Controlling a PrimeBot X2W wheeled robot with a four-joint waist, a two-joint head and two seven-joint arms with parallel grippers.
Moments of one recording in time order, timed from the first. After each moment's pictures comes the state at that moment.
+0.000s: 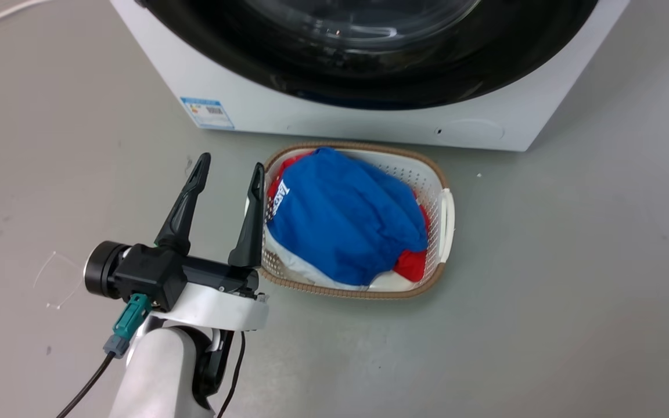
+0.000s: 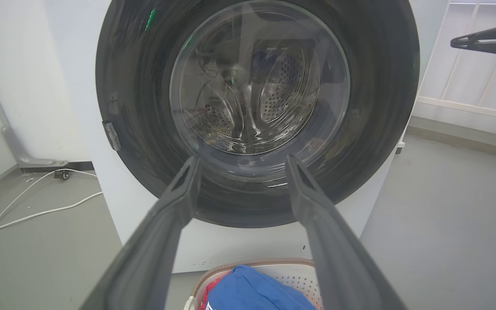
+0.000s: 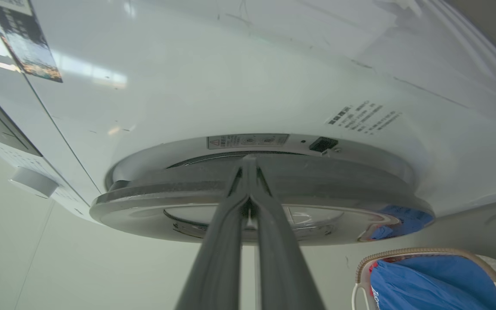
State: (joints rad) left arm -0.27 0.06 -0.12 0.02 -0.12 -0.12 -0.26; right arm -1.33 -0.49 0.60 1.07 1.97 0.13 0.30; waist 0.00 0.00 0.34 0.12
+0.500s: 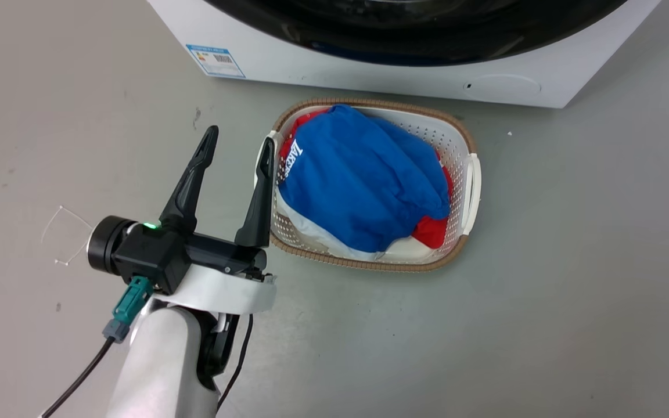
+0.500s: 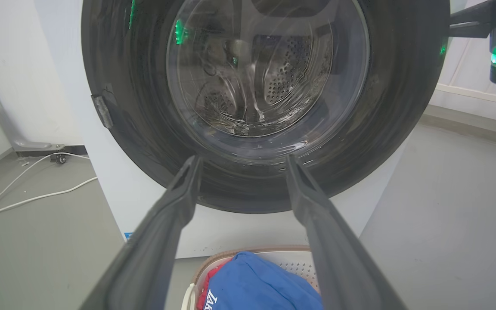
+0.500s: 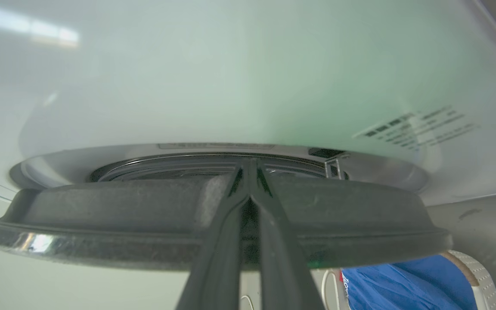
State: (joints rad) left arm -0.32 0.05 -0.15 0.01 -0.13 -0.12 -0.26; right arm -1.59 -0.41 0.73 1.27 1.89 0.13 0.39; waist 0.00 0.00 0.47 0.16
